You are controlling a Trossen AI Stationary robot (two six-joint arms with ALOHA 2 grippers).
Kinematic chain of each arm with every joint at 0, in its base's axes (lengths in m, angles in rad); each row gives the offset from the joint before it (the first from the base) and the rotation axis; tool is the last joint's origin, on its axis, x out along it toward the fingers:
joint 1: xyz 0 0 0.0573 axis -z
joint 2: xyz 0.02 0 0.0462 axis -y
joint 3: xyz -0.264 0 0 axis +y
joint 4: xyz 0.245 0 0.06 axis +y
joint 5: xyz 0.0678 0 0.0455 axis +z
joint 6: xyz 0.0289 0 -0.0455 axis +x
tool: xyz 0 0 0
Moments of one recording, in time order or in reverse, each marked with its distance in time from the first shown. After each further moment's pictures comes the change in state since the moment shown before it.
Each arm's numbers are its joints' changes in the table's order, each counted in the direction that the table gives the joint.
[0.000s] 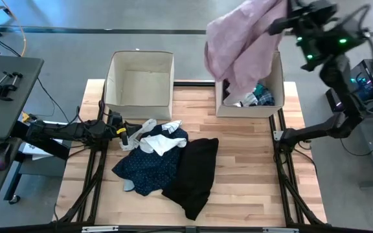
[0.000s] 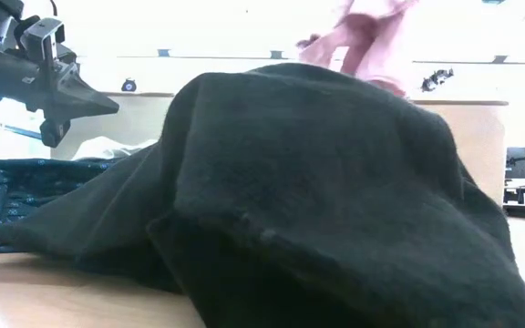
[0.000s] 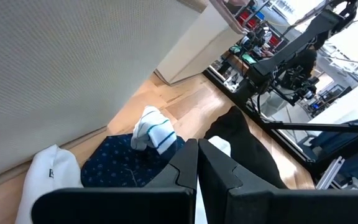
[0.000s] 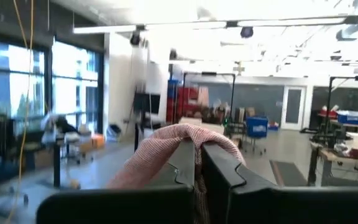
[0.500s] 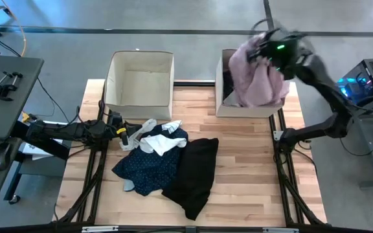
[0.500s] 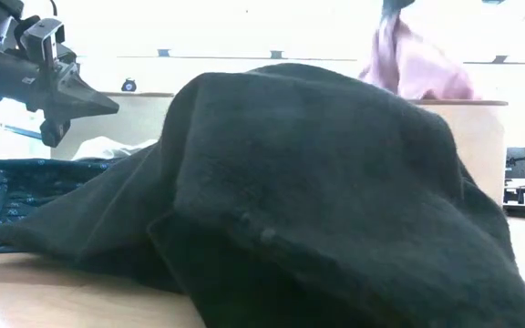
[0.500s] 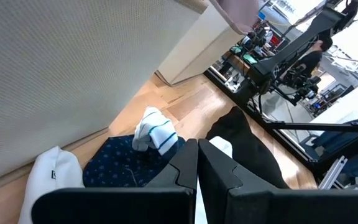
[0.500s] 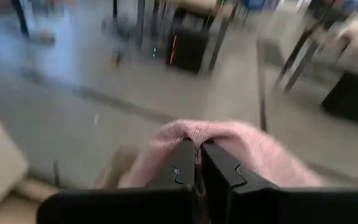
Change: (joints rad) left arm 0.000 0.000 0.000 0.000 0.005 0.009; right arm 0.077 -0.024 0.288 0.530 -0.014 0.397
